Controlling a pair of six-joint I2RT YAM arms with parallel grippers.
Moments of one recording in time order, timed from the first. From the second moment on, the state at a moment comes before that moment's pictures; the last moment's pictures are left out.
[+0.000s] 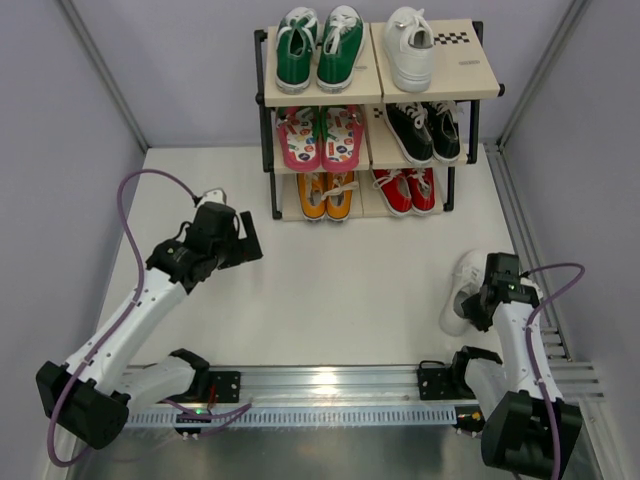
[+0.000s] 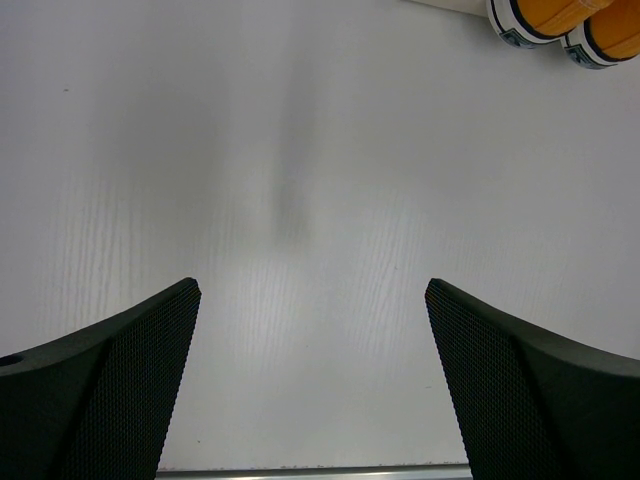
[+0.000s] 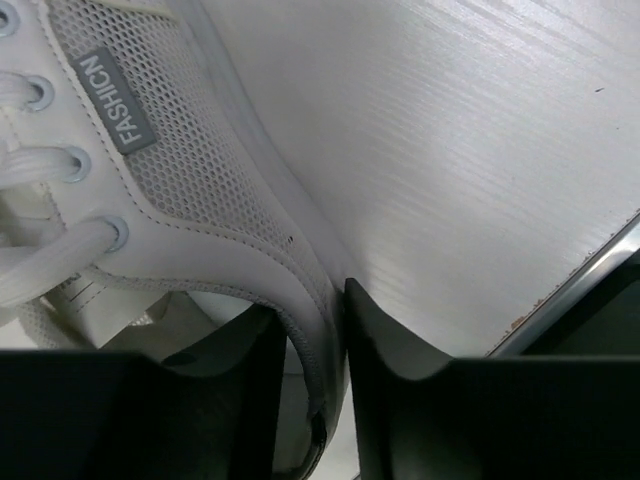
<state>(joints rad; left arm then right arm) -0.47 1.06 1.01 -0.79 -0.26 -0.60 -0.24 0.83 0.51 -0.90 0.19 0.87</state>
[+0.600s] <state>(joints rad) -0.47 1.08 1.01 -0.78 -0.27 -0.57 -0.25 0.69 0.88 -0.96 0.14 0.69</state>
